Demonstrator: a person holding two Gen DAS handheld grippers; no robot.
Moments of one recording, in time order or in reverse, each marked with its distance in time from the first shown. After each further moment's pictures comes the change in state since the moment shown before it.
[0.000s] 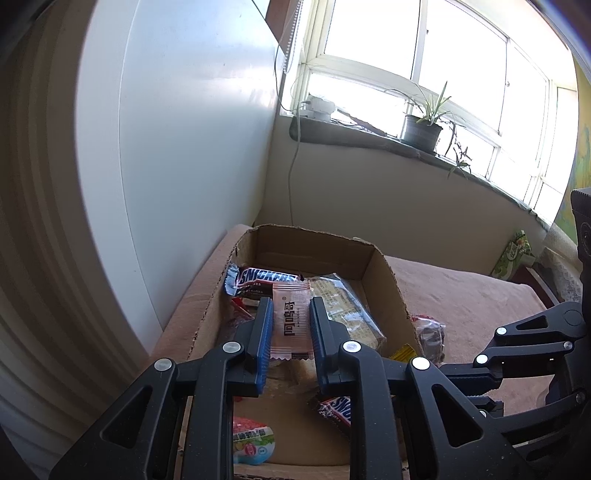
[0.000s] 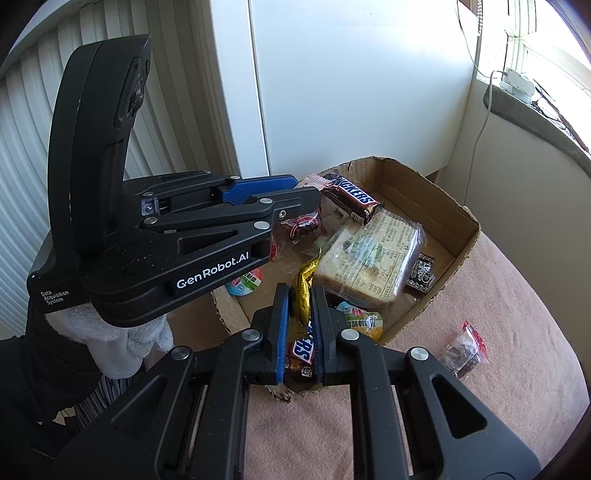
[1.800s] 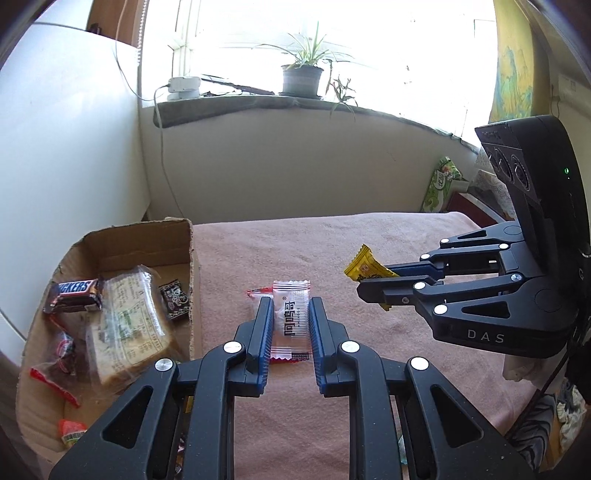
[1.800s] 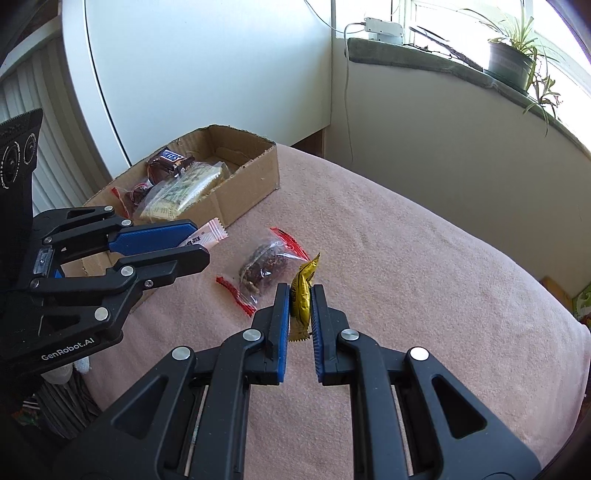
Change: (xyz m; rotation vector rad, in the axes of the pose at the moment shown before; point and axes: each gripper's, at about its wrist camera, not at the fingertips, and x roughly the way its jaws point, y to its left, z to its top) left arm 0.027 -0.145 -0.022 0.261 0.114 -0.242; right arm -0.073 -0.138 -0.087 0.246 -0.001 -0.218
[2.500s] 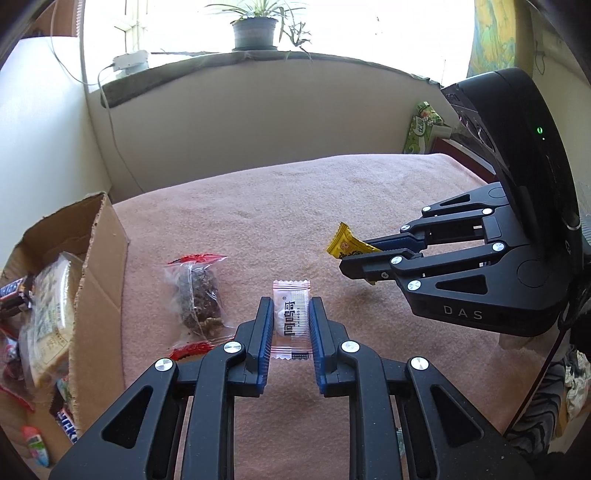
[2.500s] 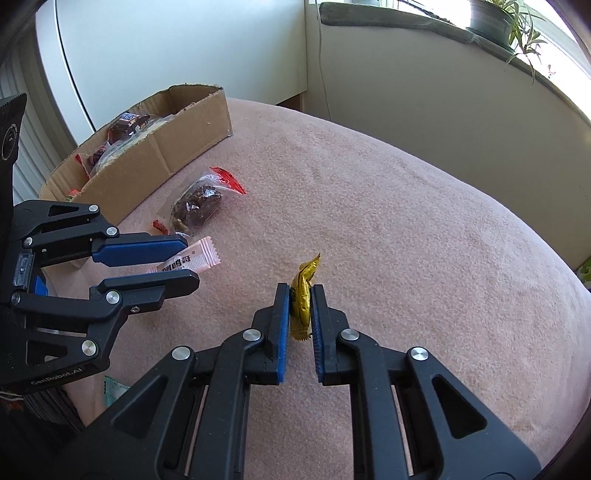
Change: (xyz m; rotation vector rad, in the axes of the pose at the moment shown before) left arm 0.055 -0.058 -0.013 0.114 0.159 -0.048; right arm 0.027 -0.053 -0.043 0.042 0.089 -0.025
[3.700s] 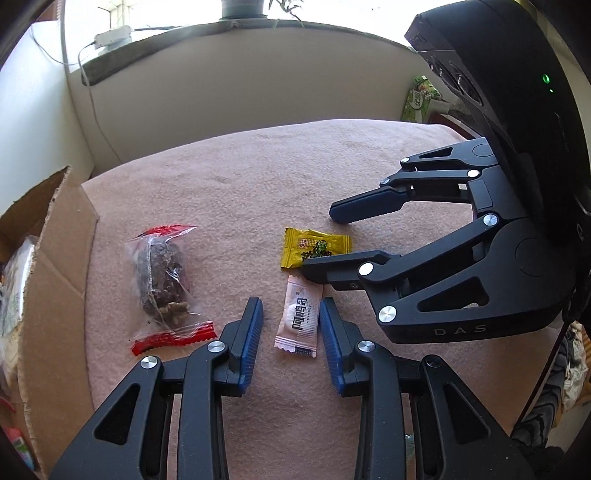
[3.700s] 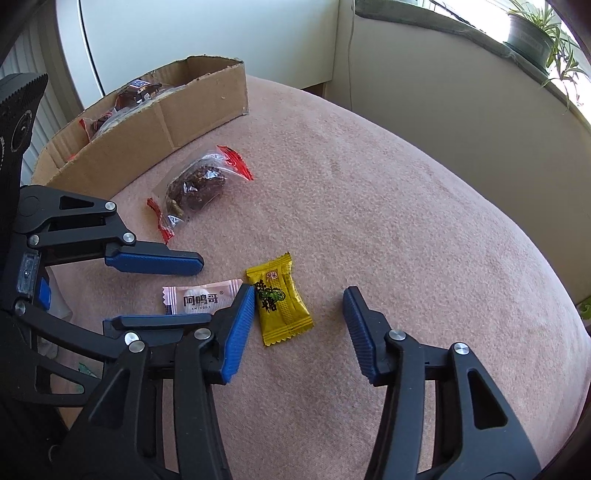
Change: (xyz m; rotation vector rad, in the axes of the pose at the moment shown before) left arm 0.041 -0.003 0.017 0.015 0.118 -0.026; right arm 0.027 0.003 0.008 -0.132 0.052 0.019
